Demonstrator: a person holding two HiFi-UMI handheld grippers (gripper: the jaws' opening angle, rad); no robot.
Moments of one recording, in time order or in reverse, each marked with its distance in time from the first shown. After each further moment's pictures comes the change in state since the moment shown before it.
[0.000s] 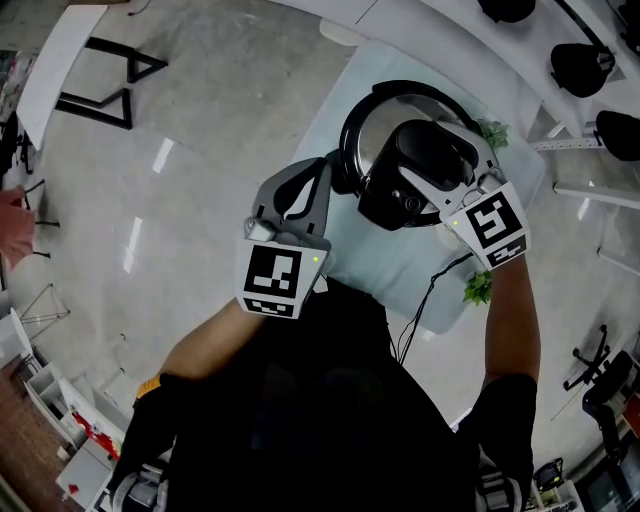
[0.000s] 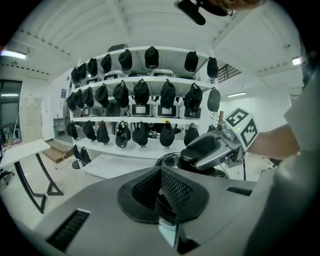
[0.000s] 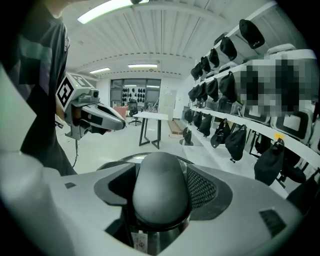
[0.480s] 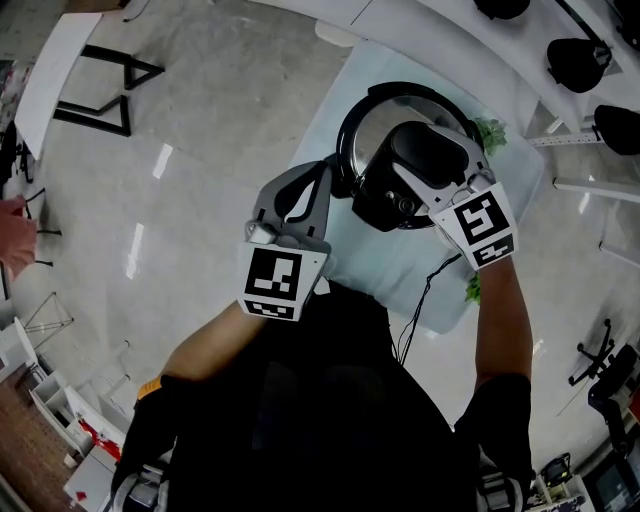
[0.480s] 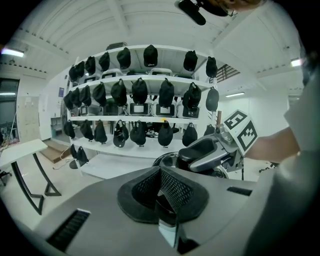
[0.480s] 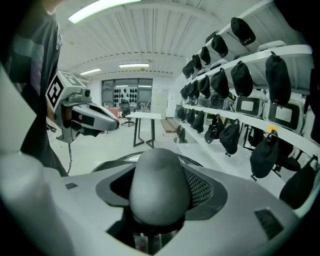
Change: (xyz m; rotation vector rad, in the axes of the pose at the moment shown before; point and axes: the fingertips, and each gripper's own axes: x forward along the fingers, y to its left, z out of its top) left arm 0.006 -0.003 0.000 0.003 0.009 -0.025; right arm 0.009 -0.004 -0.006 0.076 0.010 -0.066
